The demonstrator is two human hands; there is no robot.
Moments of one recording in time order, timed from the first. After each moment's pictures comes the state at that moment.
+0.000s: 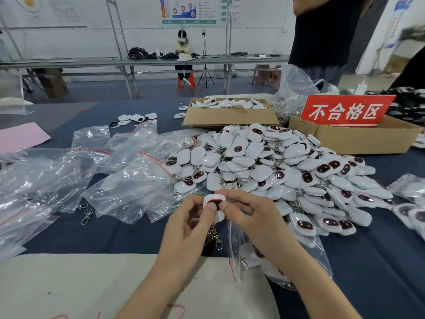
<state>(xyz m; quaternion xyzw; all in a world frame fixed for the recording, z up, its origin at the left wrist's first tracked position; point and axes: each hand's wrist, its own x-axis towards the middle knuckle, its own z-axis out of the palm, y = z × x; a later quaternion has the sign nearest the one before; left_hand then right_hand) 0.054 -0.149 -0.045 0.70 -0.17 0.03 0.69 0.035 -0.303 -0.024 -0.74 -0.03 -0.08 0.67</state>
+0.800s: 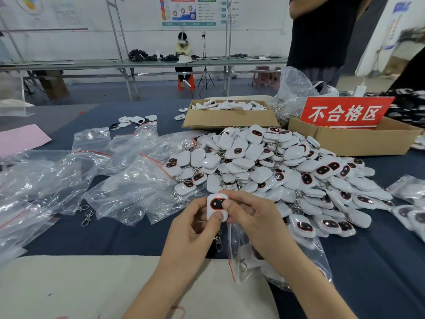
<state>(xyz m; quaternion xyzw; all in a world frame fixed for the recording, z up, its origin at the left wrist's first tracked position) 0.054 -0.150 -0.052 0.71 -0.19 0.03 0.68 0.040 -0.303 -0.032 -0.72 -0.03 -0.09 0.69</state>
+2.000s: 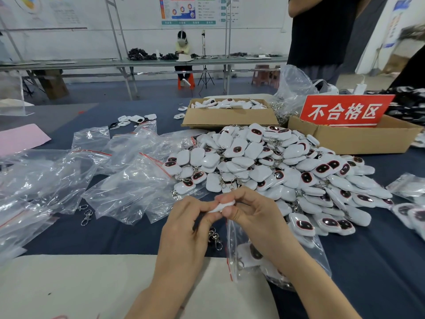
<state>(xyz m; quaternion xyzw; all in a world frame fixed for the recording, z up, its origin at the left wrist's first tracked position) 0.056 -0.147 -0.054 0.81 -0.22 0.27 0.47 0.032 -0.306 -0.025 -0.69 -0.08 -0.09 0.71</state>
